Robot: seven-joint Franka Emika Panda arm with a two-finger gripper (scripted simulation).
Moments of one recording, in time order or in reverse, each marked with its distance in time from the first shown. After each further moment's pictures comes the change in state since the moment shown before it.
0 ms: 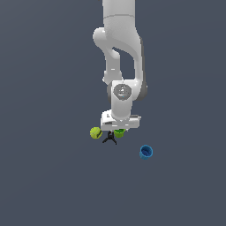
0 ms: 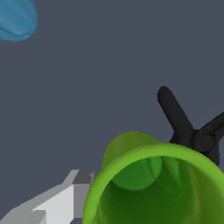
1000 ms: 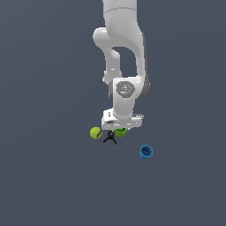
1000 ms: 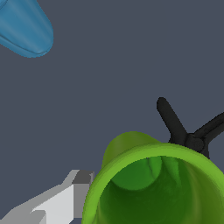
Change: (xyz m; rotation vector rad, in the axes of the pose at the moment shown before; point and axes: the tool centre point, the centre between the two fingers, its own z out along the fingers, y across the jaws) arm 0.007 -0.007 -0.017 0.000 -0.001 0.001
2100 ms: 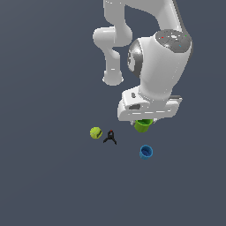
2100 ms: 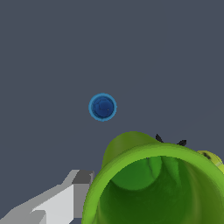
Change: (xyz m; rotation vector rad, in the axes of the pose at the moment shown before) arm 0.072 -0.067 -0.174 0.000 0.002 -0.001
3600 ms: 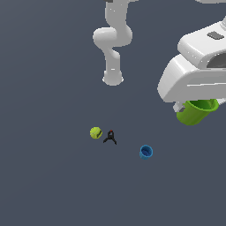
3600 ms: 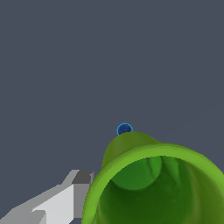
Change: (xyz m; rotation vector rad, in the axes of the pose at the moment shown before) arm 0.080 -0.067 -0.170 0.000 -0.001 0.000
